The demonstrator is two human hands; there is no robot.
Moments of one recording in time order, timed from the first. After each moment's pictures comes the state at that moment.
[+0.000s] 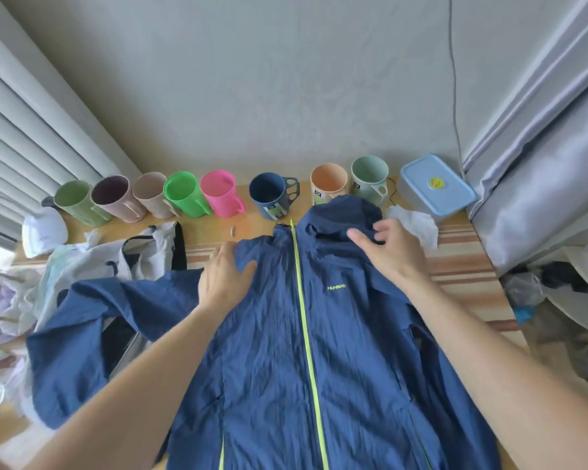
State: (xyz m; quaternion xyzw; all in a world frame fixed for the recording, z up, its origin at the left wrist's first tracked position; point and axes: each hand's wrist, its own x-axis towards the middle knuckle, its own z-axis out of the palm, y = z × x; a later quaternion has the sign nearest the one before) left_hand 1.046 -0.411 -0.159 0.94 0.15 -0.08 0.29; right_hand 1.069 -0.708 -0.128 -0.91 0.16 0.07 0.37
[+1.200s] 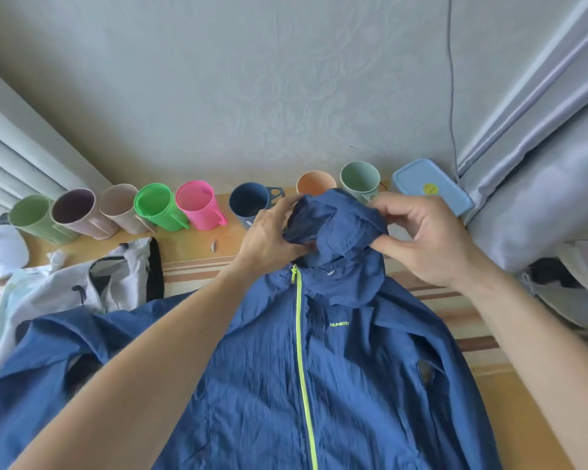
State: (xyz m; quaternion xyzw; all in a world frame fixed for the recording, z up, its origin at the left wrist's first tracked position) left_hand 1.144 -0.493 -0.132 0.91 -0.08 -0.08 0.40; right_hand 1.087 -0.730 -0.034 -0.83 -0.18 0.05 0.52
